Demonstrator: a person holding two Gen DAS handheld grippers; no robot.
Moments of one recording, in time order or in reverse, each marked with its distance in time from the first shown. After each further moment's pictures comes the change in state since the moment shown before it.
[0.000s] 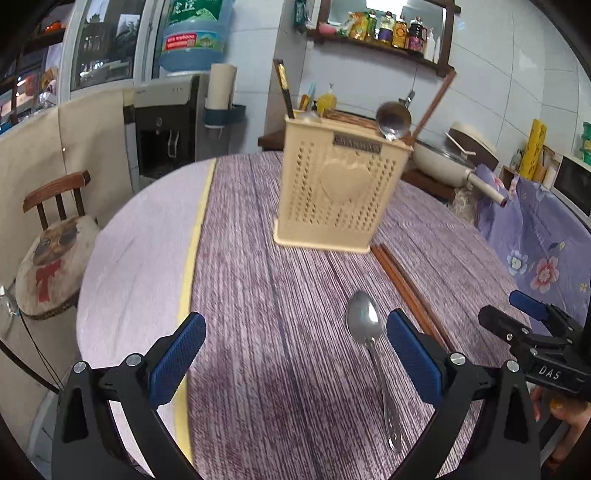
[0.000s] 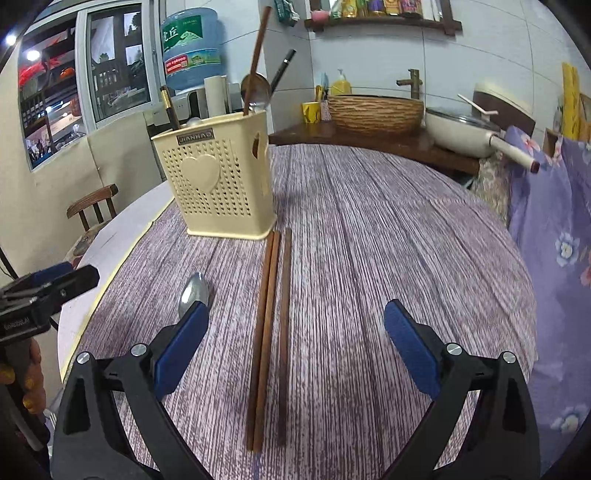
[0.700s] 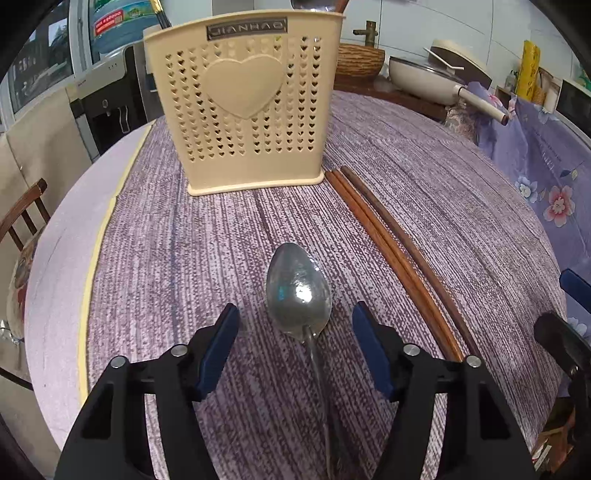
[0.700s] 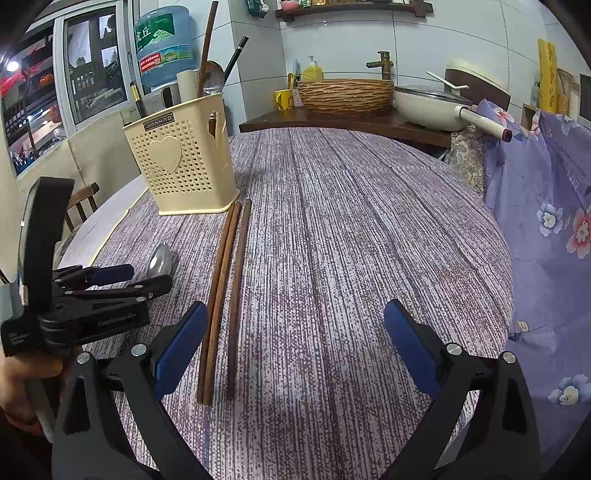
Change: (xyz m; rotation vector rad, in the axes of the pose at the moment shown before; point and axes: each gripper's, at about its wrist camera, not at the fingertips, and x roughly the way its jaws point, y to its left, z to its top) left arm 0.088 -0.070 -0.008 0.154 0.235 0.029; right arm -0.012 -0.035 -0.028 0.058 0.044 -0.061
